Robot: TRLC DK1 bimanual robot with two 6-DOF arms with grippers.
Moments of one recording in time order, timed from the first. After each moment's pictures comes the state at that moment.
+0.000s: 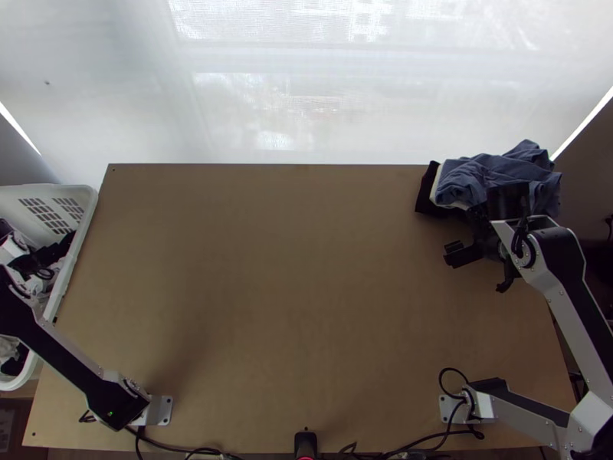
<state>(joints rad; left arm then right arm) 0.84 2.33 1.67 -0.33 -0.22 0.00 0.17 1.24 1.26 -1.00 0.27 -0.28</state>
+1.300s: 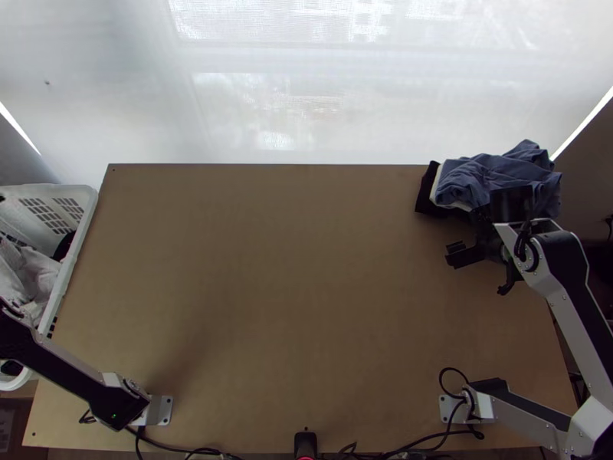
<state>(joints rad) 0.85 2.01 1.84 -0.49 -0.05 -0.09 0.16 1.21 1.24 -1.00 0.27 -0.25</state>
